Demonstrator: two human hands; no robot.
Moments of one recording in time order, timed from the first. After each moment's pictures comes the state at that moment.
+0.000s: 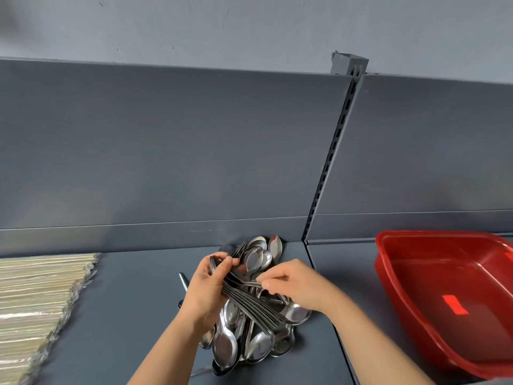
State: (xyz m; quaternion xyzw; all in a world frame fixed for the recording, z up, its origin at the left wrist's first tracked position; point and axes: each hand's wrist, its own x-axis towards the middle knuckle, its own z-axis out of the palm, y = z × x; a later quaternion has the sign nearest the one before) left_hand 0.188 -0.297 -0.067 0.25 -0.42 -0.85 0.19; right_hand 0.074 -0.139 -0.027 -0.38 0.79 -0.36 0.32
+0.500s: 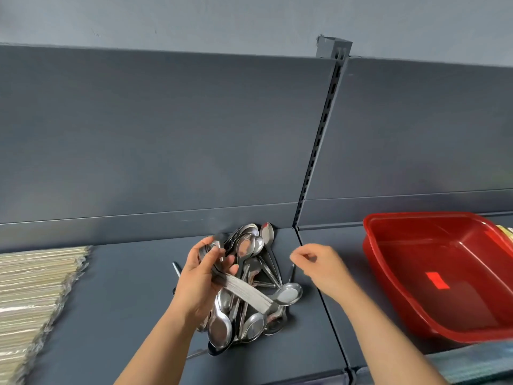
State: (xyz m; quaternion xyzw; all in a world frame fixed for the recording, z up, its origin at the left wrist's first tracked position) left_hand 0.195 -0.292 -0.066 0.25 -0.36 -0.87 0.21; right_hand 0.062 -0.094 -0.044 -0.19 0.87 -0.43 0.15
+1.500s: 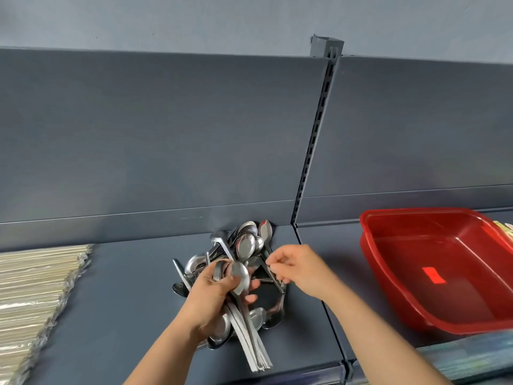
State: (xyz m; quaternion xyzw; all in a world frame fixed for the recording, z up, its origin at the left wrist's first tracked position) left_hand 0.217 -0.262 -0.063 0.24 -0.44 -0.86 0.07; right_hand 0.081 -0.111 -0.044 -0.28 0.80 -0.46 0.27
